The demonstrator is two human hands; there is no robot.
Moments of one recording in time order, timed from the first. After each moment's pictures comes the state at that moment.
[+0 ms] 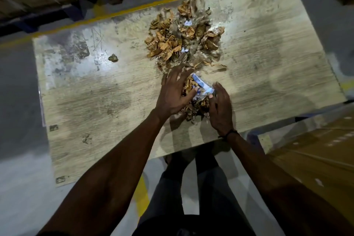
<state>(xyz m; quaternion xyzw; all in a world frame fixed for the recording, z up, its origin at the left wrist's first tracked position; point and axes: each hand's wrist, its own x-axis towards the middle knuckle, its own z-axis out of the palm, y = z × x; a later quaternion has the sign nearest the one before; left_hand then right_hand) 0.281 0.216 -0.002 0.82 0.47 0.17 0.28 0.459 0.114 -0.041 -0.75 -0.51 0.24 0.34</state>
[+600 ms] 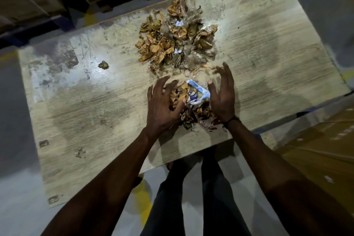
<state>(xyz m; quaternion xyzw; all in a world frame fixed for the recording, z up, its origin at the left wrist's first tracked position) 0.257 0.191 -0.022 0.80 0.51 0.19 0.26 0.475 0.152 -0.034 -0.73 -0.50 0.18 0.42</state>
